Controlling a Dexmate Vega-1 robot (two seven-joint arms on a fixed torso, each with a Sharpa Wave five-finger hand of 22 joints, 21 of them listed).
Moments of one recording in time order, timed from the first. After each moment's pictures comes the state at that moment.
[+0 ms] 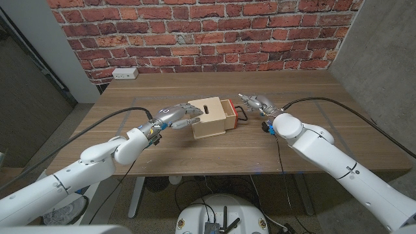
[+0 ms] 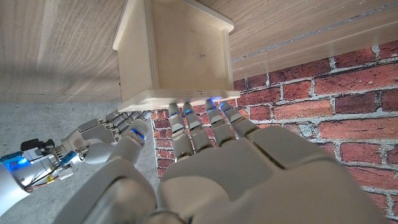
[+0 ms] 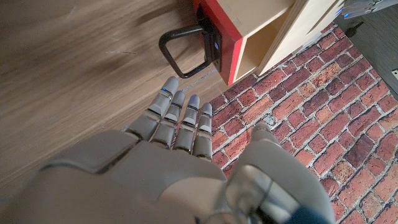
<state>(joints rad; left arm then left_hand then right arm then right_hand) 1.11 1.02 0.42 -1.93 0.54 -0.11 0.21 0.01 0.07 0.77 -0.09 0.17 0.50 -0.11 0.18 0.18 0.38 -0.14 0.18 0.18 0.29 -0.04 0.17 0.16 0.13 -0.04 0.19 0.17 -0.98 -0.69 -0.48 -2.12 0.11 -0.64 -0.20 0.27 0.14 0.23 0.07 0.19 0.36 0.00 0.18 0.18 0.42 0.00 0.17 0.23 0.30 -0.01 0.18 0.46 0.35 -0.04 0.49 0.16</state>
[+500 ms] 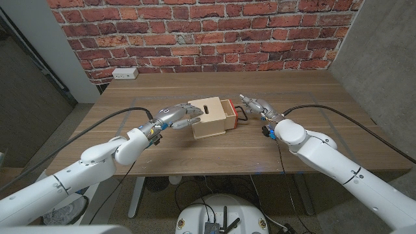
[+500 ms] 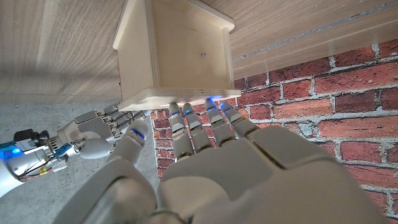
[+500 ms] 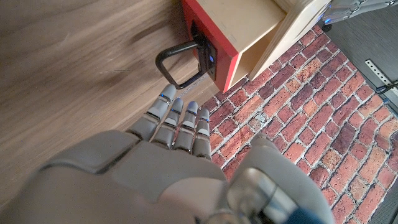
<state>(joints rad) 1.12 1.02 0.42 -1.94 0.54 -0.10 0.21 0.01 0.07 0.77 -0.09 0.17 0.50 -0.11 0.18 0.18 0.37 -0.13 0.18 0.18 0.29 -0.04 0.17 0.16 0.13 -0.04 0.19 0.17 -1.00 -0.74 -0.50 -2.04 0.21 -0.42 -0.22 0.17 0.14 0.21 0.11 0.20 0.26 0.00 0.17 0.18 0.34 -0.03 0.17 0.20 0.22 -0.04 0.18 0.43 0.28 -0.04 0.41 0.16</state>
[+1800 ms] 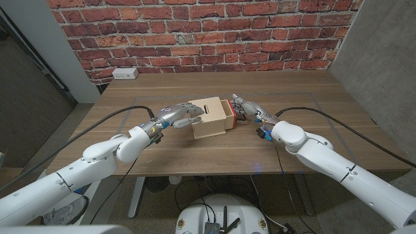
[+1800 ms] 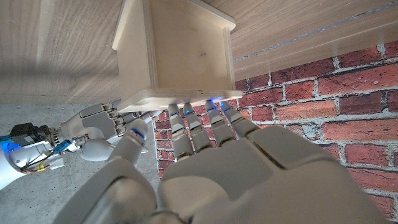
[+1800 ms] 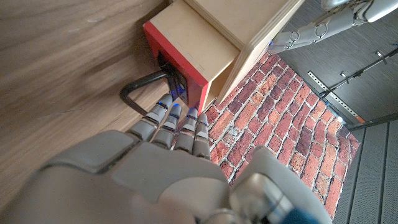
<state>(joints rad) 1.08 1.01 0.44 -1.93 0.54 -0.11 0.19 0.01 0.07 0.77 -0.10 0.17 0.50 -0.11 0.19 0.17 0.38 -0.13 0.19 0.18 0.30 -0.04 0.17 0.16 0.13 -0.04 0.19 0.17 -0.94 -0.75 -0.57 -1.90 0.28 -0.17 -0.08 0.07 0.09 0.21 0.15 0.21 0.21 -0.01 0.18 0.18 0.29 -0.05 0.18 0.18 0.16 -0.04 0.20 0.38 0.20 -0.04 0.32 0.17</state>
